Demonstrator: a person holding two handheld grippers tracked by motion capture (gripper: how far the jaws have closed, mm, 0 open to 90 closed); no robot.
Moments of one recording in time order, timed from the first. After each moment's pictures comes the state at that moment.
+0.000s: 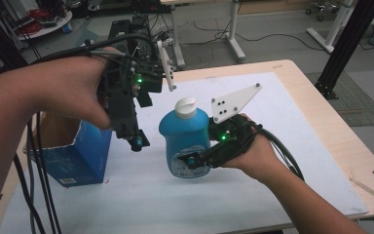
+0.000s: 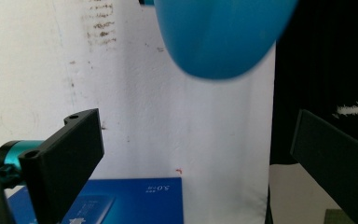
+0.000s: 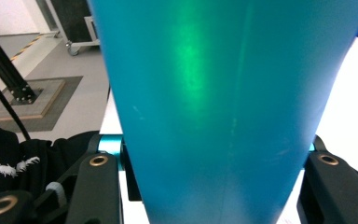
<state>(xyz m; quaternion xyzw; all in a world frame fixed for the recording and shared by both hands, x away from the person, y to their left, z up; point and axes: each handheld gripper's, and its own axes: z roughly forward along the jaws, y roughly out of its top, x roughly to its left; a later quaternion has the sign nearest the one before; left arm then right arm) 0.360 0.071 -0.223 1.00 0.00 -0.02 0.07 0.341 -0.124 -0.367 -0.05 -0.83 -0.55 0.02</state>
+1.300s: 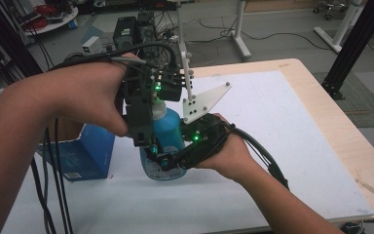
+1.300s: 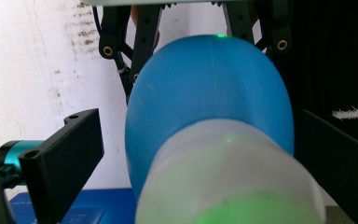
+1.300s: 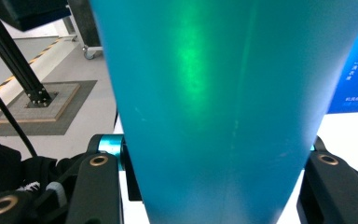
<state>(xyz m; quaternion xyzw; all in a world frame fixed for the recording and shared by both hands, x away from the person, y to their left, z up) 0.347 0.056 -0.236 1.00 -0.01 -0.03 0.06 0.342 -0.068 -0.367 -0.02 -0.83 -0.56 0.04</state>
